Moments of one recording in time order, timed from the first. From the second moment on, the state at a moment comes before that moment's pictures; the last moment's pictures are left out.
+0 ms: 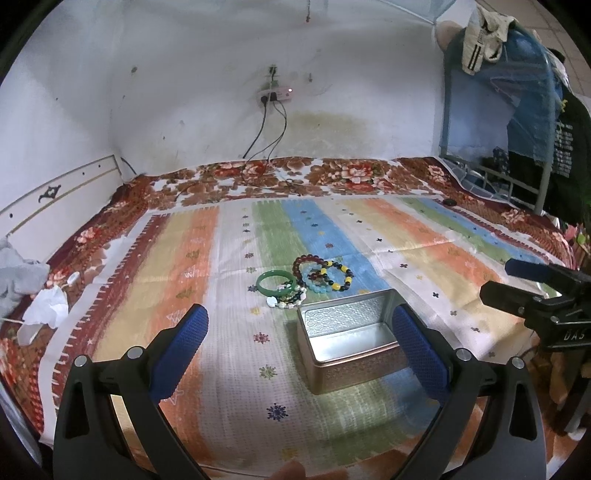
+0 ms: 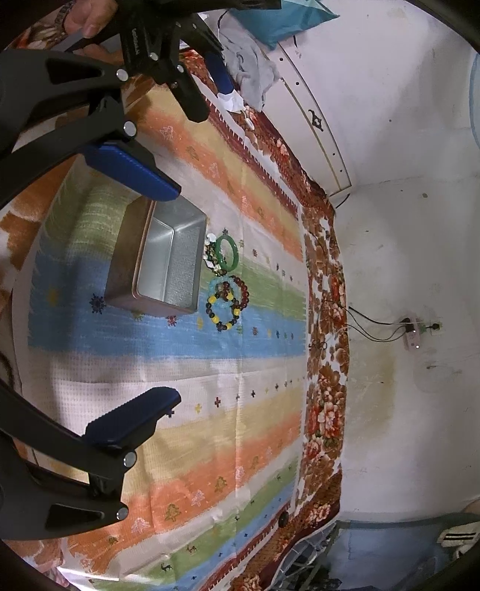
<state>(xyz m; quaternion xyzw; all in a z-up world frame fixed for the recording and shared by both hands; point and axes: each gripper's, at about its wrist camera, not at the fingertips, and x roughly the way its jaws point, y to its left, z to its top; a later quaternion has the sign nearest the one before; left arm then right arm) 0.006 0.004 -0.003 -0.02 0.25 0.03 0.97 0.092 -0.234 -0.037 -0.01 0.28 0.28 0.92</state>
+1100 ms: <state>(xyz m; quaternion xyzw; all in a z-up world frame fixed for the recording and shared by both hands) 0.076 0.027 0.003 -0.04 0.29 0.05 0.95 0.171 -0.210 -0.030 -0.03 0.31 0.27 0.91</state>
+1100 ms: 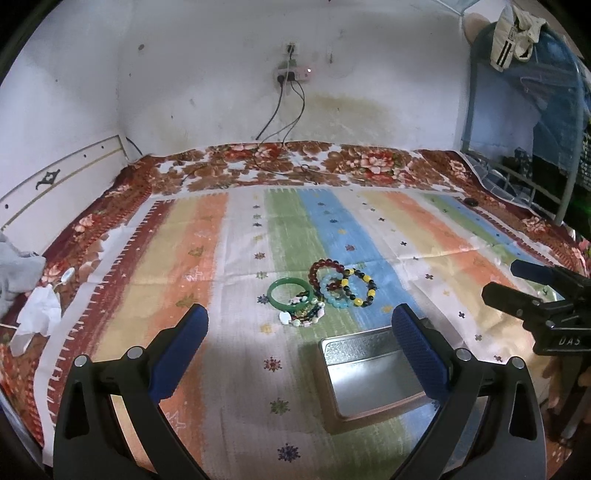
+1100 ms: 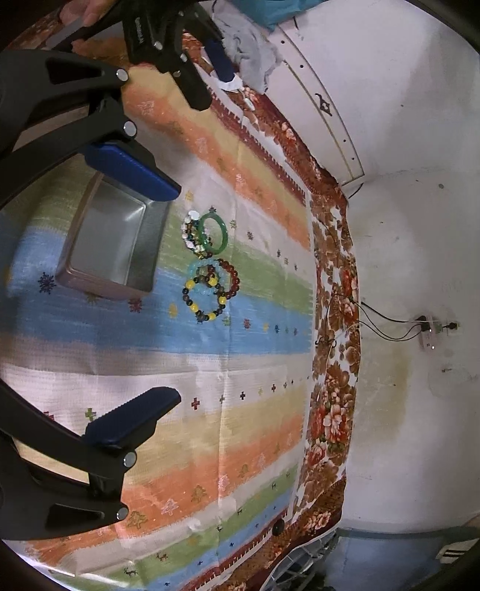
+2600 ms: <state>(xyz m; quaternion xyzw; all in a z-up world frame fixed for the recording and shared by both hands) 0.257 0.105 -0.076 -0.12 0.50 0.05 0.86 0.358 -0.150 -0.114 -0.03 0.55 0.22 0.80</state>
